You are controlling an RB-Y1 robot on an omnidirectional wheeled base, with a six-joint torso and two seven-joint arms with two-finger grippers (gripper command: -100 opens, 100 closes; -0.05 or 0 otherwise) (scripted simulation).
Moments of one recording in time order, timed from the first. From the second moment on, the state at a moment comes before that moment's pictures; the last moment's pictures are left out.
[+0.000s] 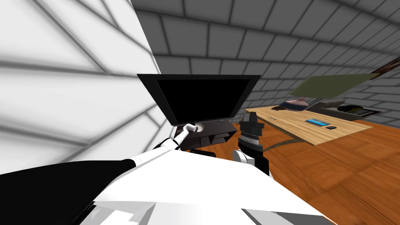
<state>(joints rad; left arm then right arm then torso) -0.45 0.15 -0.31 -0.95 0.34 0.95 -0.09 0.53 -0.01 0.07 -2.32 -0.07 -0.52 0.17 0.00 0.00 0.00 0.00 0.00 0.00</state>
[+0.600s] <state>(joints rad) -0.42 0.13 -0.30 -0.90 0.32 0.88 -0.09 0.53 -0.01 0.07 -2.32 -0.07 -0.52 0.17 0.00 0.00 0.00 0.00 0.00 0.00</state>
